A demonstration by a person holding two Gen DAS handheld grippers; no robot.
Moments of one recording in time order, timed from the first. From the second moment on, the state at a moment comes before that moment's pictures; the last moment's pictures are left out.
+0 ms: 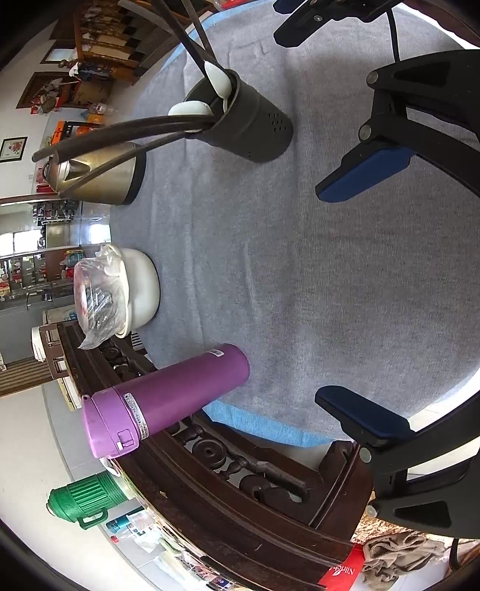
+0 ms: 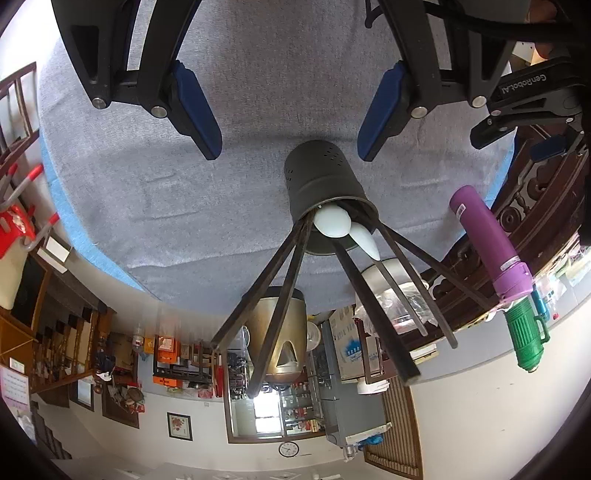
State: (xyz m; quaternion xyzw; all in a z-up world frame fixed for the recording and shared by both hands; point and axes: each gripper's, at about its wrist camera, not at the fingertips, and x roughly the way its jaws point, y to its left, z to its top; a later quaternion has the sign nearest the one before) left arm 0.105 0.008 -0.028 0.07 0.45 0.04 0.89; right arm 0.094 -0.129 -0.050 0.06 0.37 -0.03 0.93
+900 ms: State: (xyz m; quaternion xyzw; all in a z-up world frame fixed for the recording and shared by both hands) left arm 0.072 0.010 0.008 0.09 0.41 0.04 0.91; right arm 0.054 -0.123 -0.024 0.06 0.34 -0.04 0.94
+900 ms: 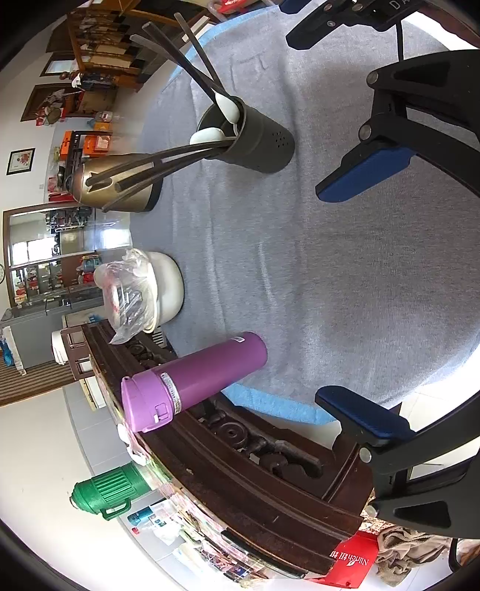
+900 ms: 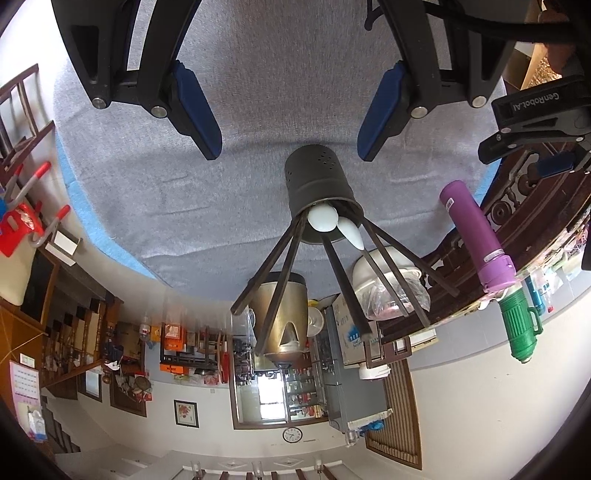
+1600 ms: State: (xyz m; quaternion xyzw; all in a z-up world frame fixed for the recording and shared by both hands) left arm 0.071 0.012 0.010 0.09 0.41 0.04 0.91; right arm 0.047 -0.114 -0.010 0.04 0.32 -0.03 0.95
